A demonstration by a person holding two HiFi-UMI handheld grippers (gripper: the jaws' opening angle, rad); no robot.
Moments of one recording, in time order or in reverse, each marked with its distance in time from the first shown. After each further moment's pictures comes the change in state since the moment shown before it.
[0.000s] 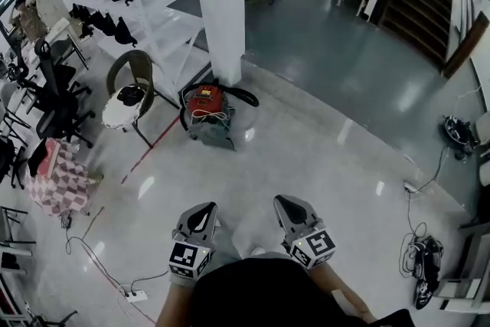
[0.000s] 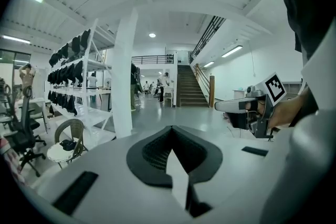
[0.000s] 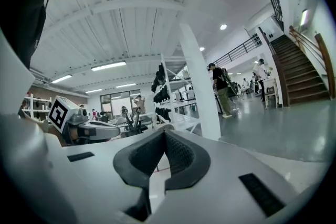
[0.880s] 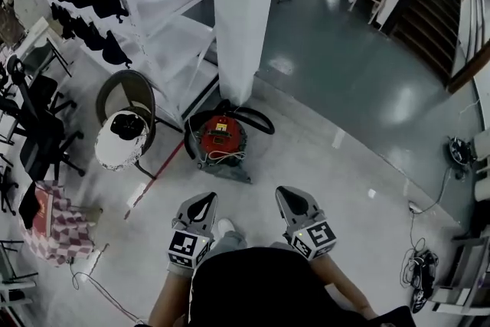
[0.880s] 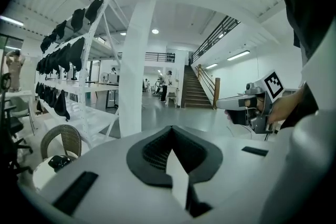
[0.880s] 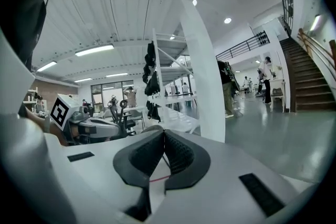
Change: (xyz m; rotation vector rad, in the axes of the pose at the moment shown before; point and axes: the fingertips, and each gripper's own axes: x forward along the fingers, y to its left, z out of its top) left arm 0.222 0.379 0.019 -0.049 0.015 -0.079; right arm 0.419 -0.092 0.051 -0.050 0.083 -0.061
